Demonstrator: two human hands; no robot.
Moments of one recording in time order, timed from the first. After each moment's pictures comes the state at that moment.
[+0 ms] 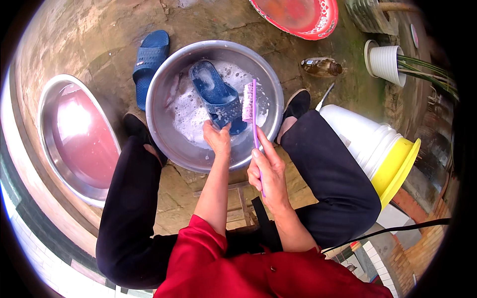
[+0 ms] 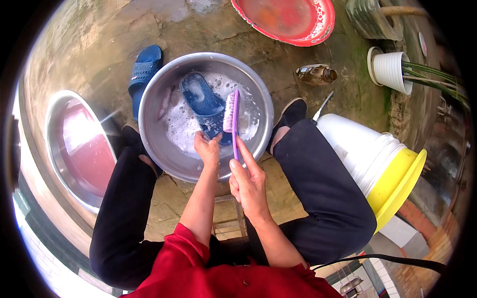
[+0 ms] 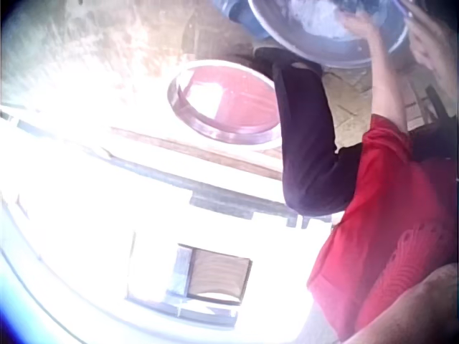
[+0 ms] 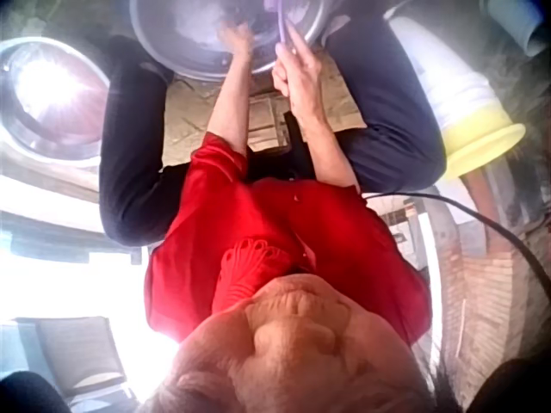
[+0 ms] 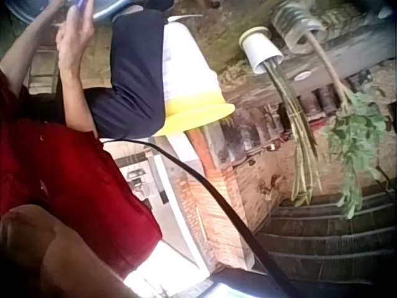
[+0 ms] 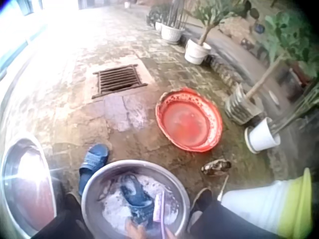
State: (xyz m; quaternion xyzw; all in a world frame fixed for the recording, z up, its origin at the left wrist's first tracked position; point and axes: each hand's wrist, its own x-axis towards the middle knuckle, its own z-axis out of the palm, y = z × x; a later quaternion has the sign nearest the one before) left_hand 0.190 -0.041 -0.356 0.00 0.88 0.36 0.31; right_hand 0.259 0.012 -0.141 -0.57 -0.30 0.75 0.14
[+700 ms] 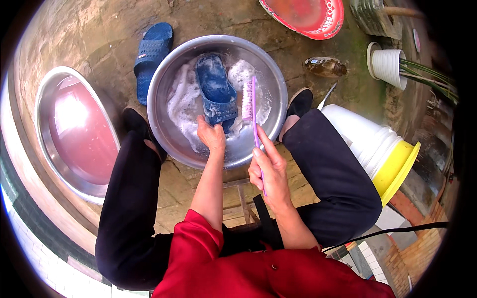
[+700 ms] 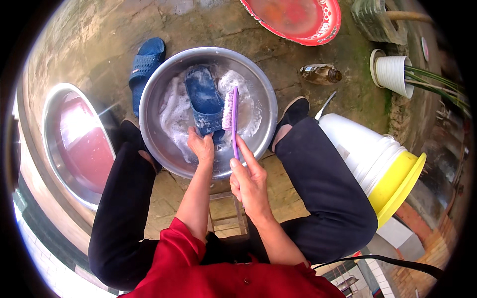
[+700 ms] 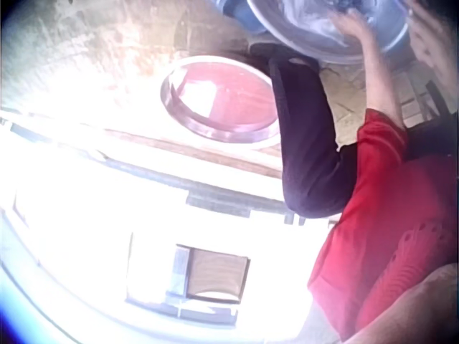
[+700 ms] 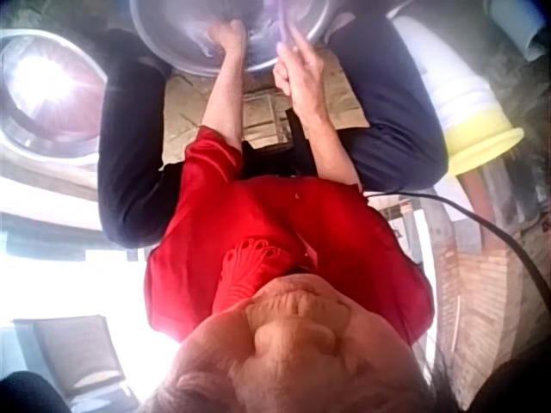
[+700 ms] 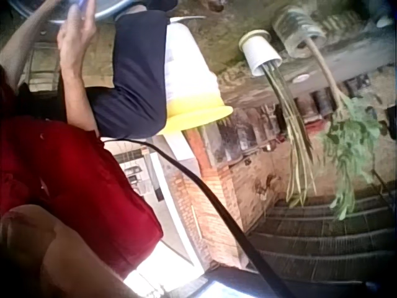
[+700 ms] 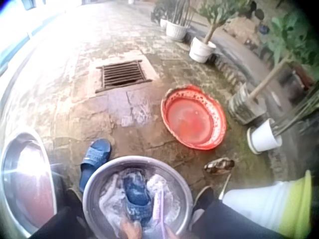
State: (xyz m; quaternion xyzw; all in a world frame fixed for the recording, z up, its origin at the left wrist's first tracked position) left_hand 0.176 -0.050 -0.364 0.04 0.90 0.35 0.25; right_hand 0.255 0.010 -0.143 -0.58 -0.29 0.75 0.13
